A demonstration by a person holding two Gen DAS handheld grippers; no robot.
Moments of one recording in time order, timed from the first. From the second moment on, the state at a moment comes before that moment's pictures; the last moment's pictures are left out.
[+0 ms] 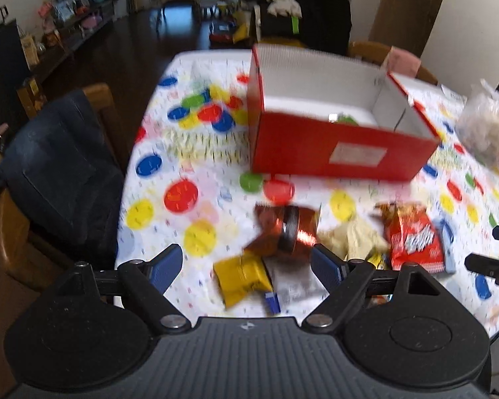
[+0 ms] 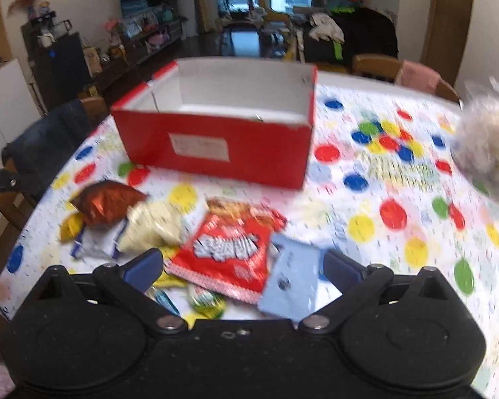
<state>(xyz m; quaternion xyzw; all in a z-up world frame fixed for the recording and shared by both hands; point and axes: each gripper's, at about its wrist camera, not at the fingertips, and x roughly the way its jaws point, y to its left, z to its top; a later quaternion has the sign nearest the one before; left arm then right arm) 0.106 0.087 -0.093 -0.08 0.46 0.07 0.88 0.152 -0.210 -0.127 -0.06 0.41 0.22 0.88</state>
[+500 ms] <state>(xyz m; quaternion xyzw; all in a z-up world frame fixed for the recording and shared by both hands) 0.120 0.118 -0.149 -0.17 0.53 0.10 0.83 0.196 -0.243 -0.174 0.01 0.47 0.11 0.87</state>
